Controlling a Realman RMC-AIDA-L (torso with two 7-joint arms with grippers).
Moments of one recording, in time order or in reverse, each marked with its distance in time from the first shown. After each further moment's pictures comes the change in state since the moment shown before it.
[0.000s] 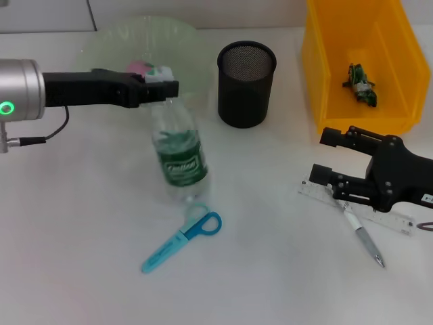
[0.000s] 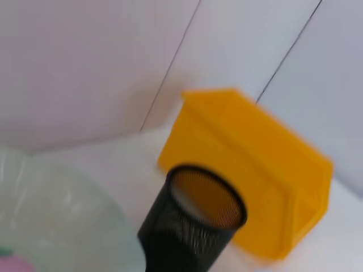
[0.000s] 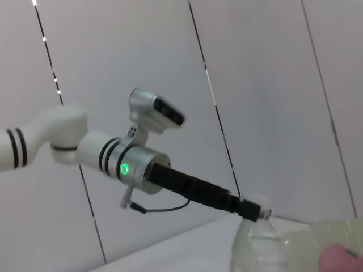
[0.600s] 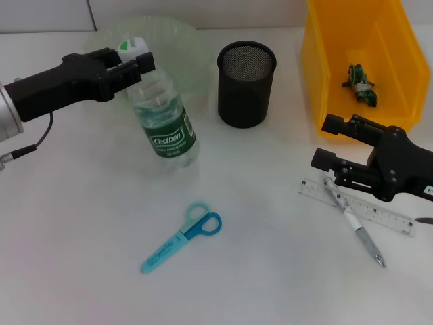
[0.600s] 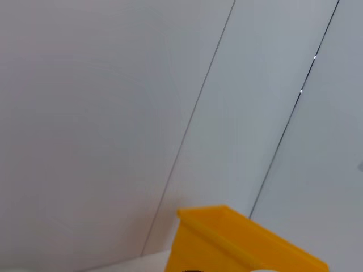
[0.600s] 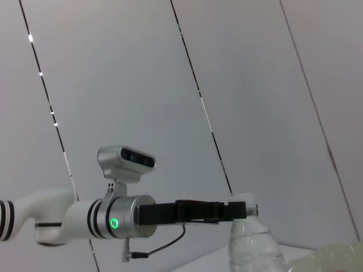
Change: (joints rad) left arm 0.084 0.001 -0.073 -0.264 -0.404 -0.014 0.540; right arm 0.007 0.000 0.021 0.054 0.052 -0.021 0.014
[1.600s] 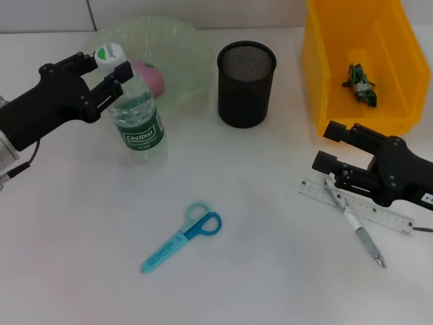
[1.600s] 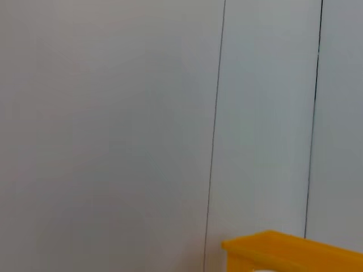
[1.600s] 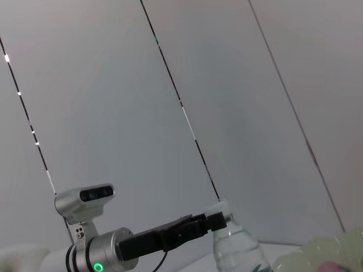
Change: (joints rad) left arm 0.015 -0.001 -0.055 -0.269 -0.200 0.034 0.566; right arm -0.014 0.000 0.024 0.071 0.002 0.020 -0.011
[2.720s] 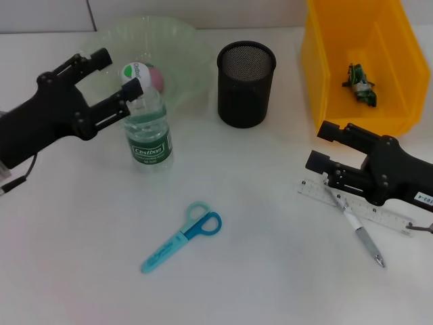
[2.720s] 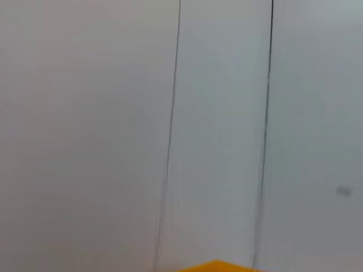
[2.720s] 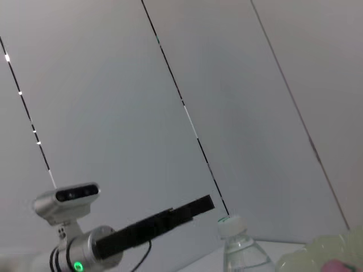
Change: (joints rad) left arm 0.025 0.016 0.005 -0.036 -0.019 0.164 0.042; right arm 0.012 0.003 -0.005 0.015 -0.002 0.012 -0.006
